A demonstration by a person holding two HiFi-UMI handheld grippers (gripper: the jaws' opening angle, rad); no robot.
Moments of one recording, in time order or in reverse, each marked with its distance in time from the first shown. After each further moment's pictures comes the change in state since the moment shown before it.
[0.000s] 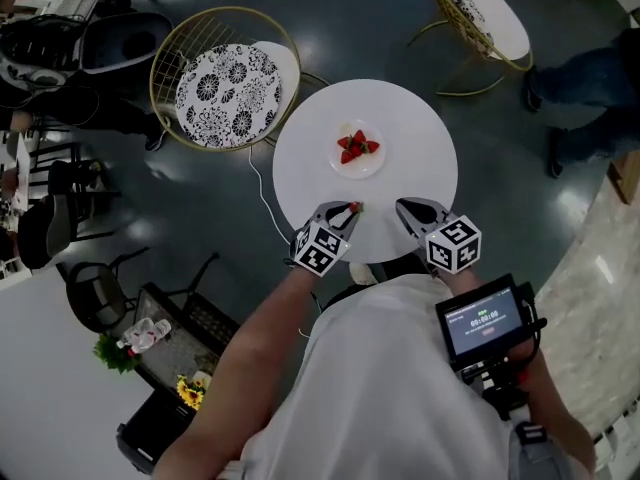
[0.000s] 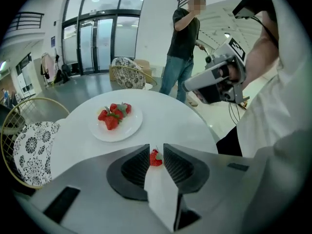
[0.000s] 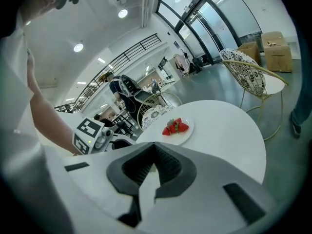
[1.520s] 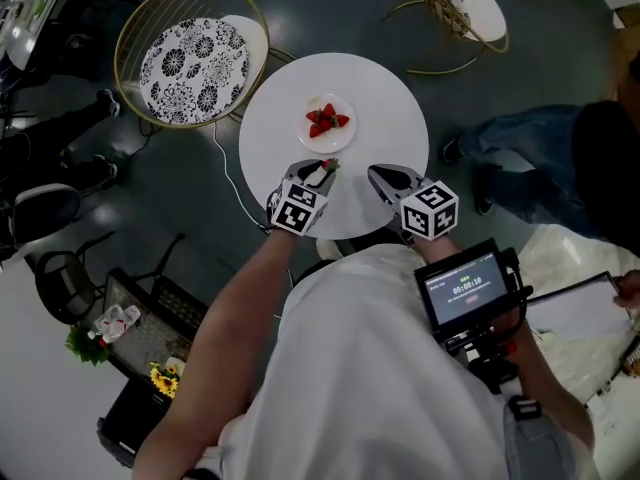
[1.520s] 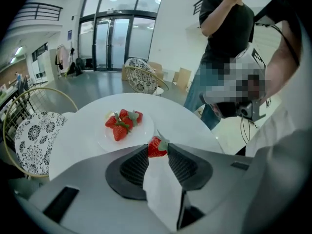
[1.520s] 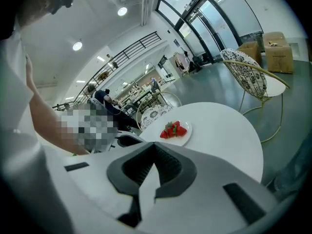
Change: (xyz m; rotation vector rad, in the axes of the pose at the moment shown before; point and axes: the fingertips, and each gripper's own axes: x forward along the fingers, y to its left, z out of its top) left arm 0.010 0.021 0.029 -0.144 -0.041 0.058; right arm 0.000 -0.001 0.011 -0.001 0.022 -0.010
